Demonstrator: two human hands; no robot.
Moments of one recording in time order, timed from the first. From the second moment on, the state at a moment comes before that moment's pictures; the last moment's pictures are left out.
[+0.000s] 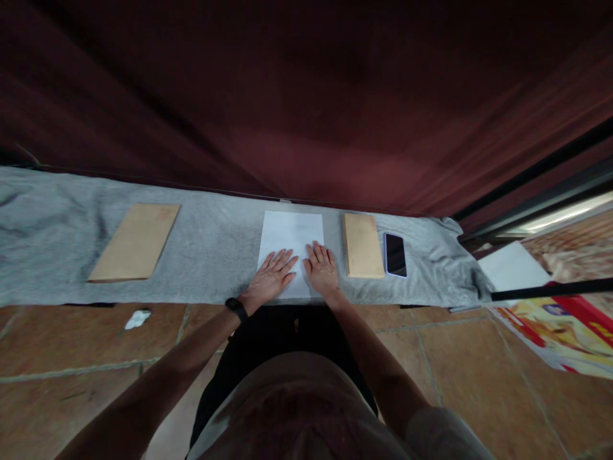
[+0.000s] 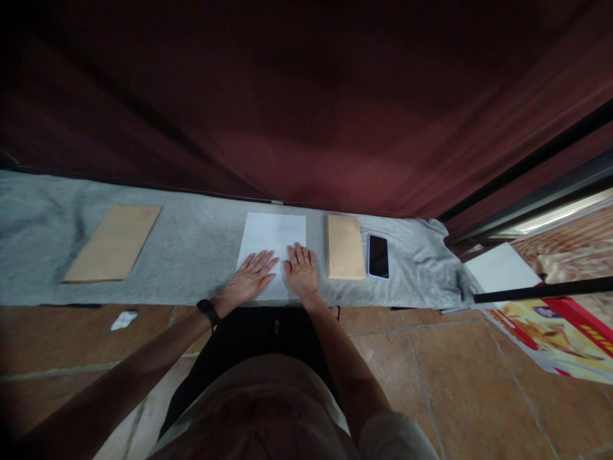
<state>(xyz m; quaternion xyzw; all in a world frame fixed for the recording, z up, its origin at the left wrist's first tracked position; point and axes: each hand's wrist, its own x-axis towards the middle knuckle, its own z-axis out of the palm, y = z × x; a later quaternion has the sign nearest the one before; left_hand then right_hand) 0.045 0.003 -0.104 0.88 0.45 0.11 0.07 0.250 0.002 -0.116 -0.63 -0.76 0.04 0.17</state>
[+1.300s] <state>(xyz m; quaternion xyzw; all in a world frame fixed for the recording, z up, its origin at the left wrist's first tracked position) -0.028 -0.030 -0.103 0.70 0.55 0.36 0.27 0.302 -0.058 -0.109 -0.59 -0.71 0.21 0.33</state>
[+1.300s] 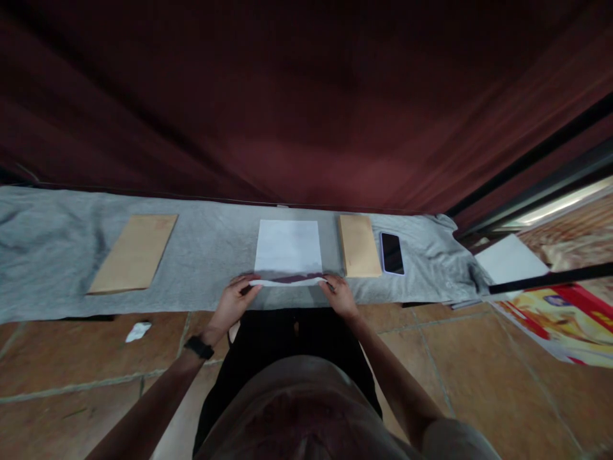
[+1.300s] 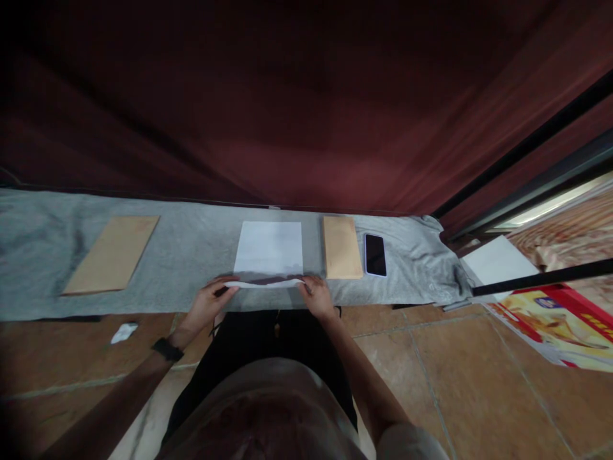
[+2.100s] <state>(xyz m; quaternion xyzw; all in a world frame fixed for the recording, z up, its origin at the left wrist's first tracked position) -0.053 -0.033 -0.108 0.81 0.43 0.28 0.29 0.305 -0.065 -0.117 -0.51 -0.78 0.22 0.28</state>
